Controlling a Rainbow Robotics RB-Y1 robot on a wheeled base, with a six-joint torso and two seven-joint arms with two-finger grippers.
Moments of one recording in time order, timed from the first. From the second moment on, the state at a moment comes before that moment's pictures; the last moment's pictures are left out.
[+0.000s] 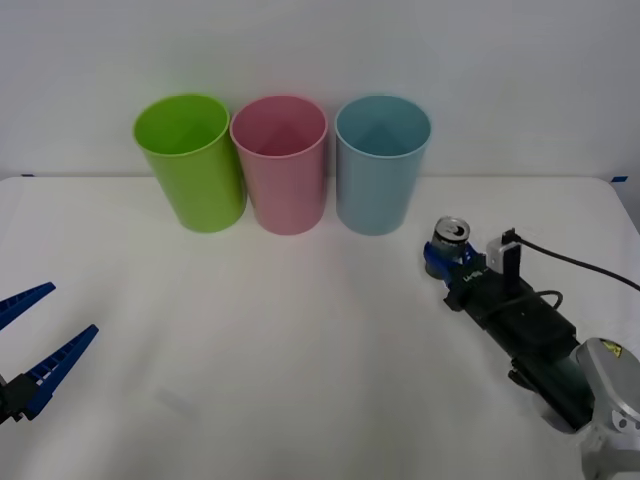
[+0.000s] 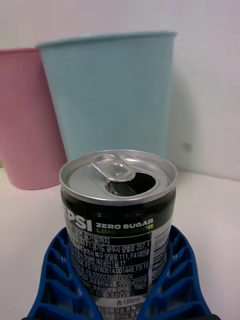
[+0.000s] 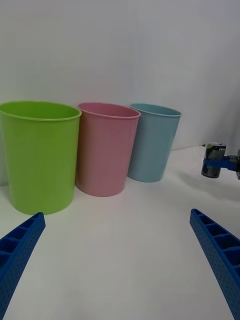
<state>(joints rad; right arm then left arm) -0.11 -0.16 -0.17 -1.31 1.22 -0.67 0.27 0.35 0.40 0.52 -1.66 -0.96 -1.22 0.00</state>
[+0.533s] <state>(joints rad) 0.03 -0.30 -0.03 -1.70 1.22 -0.58 -0.08 0.35 0.40 0.52 -1.66 -0.96 -1.22 0.00</state>
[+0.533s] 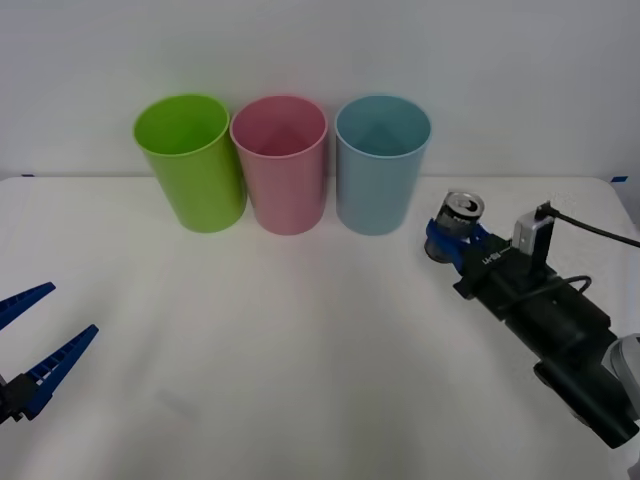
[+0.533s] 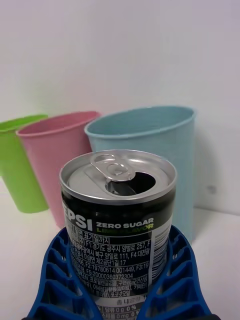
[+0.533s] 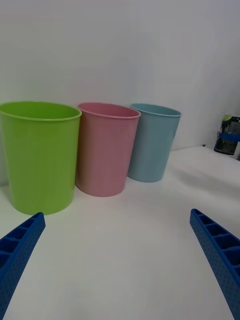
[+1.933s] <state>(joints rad) -0.37 -0.30 -0.02 -1.65 1.51 -0.50 -0.46 0.35 0.40 0.52 -1.66 -0.96 -1.22 0.00</state>
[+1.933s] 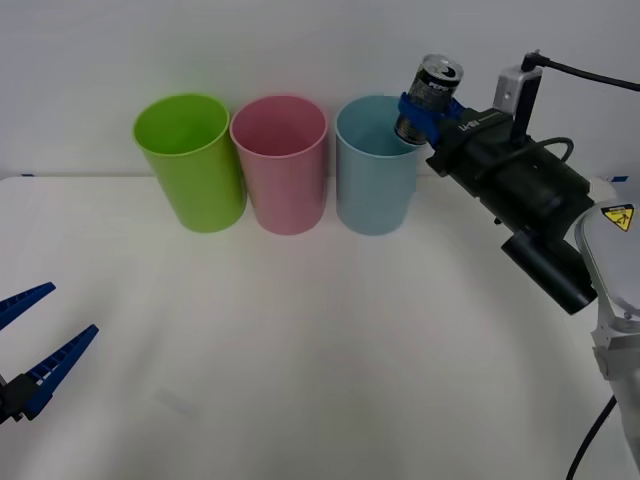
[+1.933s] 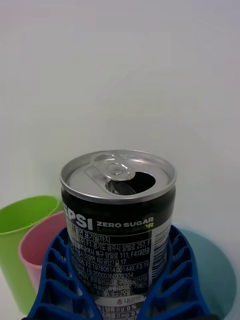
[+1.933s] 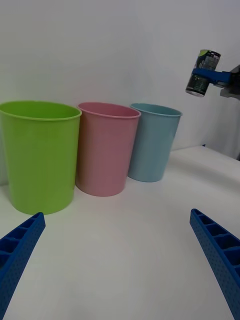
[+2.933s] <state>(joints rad) -0.68 -0.07 -0.12 -1.22 1.75 -0.31 -0.40 0.35 0.40 0.52 -1.66 -0.96 -1.22 0.00</state>
